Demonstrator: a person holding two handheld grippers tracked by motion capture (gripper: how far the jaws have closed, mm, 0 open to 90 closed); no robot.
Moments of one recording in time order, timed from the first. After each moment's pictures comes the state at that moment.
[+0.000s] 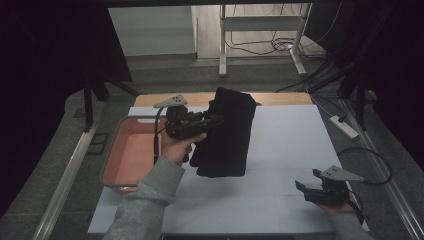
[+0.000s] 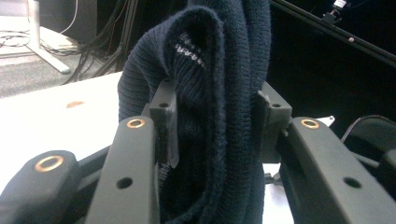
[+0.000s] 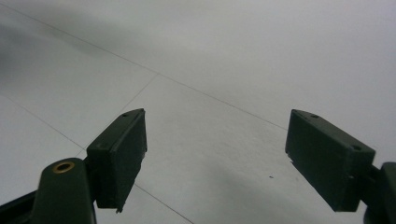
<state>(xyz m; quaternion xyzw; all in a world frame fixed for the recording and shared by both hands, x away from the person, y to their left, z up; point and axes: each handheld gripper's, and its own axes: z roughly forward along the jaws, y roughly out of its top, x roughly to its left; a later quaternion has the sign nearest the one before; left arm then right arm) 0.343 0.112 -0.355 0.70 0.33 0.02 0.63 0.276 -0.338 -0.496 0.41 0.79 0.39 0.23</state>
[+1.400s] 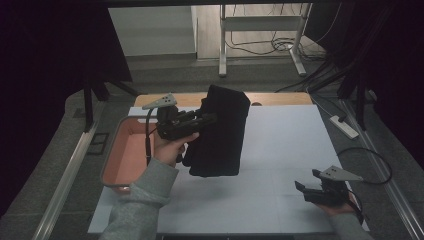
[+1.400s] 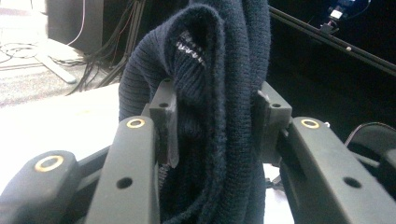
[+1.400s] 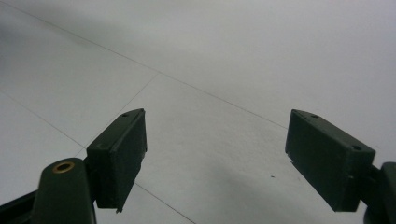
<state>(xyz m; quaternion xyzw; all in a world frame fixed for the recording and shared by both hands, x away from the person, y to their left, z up) 0.335 0.129 -0.351 0.69 0.33 0.03 0.64 0.276 -0.338 -0.497 0.41 0.79 0.39 0.23</state>
